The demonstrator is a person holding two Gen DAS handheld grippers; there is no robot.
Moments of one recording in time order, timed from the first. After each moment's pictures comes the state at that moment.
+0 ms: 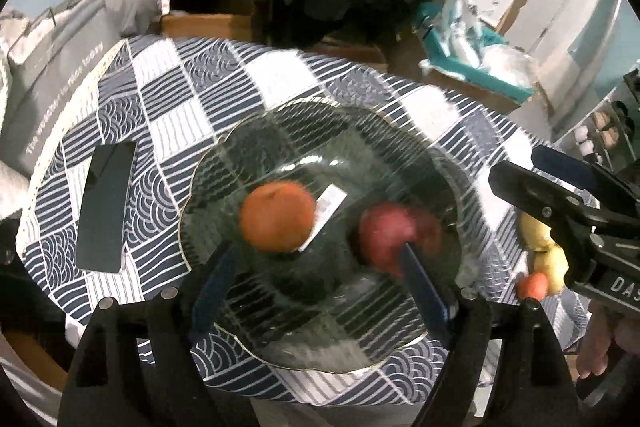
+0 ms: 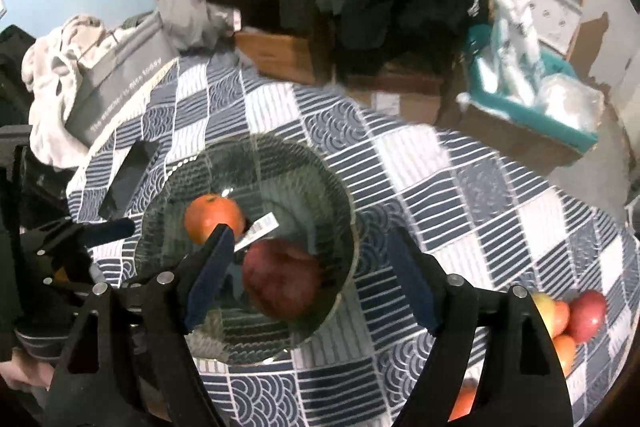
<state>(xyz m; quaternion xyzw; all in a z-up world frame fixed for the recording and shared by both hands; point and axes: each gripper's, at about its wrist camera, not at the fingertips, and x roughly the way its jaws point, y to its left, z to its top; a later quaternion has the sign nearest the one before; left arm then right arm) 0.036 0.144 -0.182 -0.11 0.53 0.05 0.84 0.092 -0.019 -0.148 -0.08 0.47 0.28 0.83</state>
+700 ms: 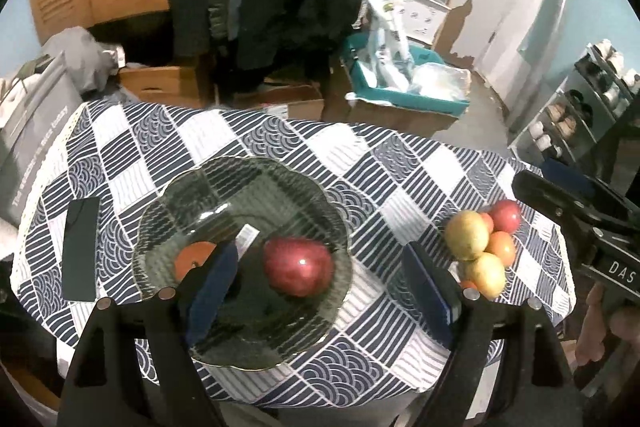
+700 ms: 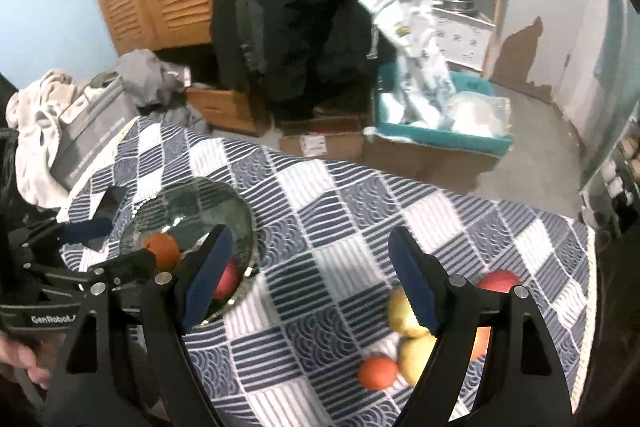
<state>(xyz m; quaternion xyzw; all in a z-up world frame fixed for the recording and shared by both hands) 0.035 0.076 -0.122 -0.10 0.47 -0.02 0.88 0.065 -0.126 -0.083 -0.05 0.41 0.20 0.89</state>
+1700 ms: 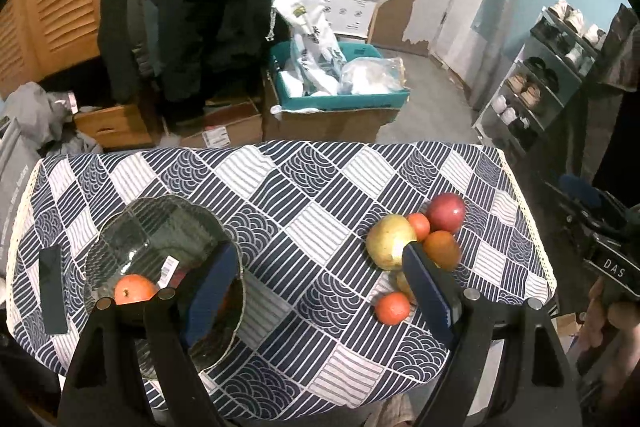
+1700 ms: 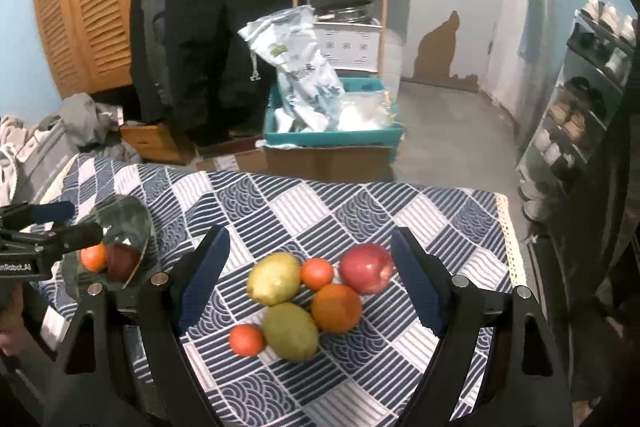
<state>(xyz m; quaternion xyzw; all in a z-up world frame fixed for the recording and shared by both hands) 0.051 -0.031 -0.092 -0.05 0.46 -0.09 0.88 0.040 -0.276 -0.067 -0.02 0.38 0.09 0.92</state>
